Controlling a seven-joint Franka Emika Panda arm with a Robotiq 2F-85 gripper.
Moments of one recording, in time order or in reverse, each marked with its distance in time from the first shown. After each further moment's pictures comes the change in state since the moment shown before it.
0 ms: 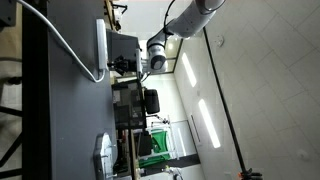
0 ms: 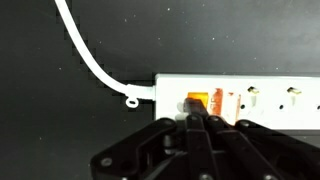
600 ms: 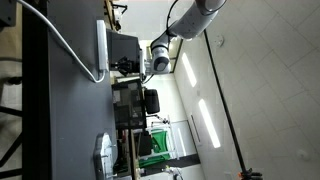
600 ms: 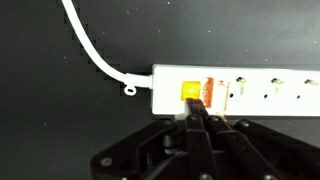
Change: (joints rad) arm -0.024 -0.006 0.018 0.046 0.029 -0.041 -0.040
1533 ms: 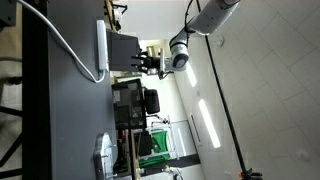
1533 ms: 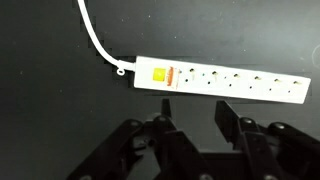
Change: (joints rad) arm -0.010 -0.189 0.028 -0.040 0.006 -0.144 -0.066
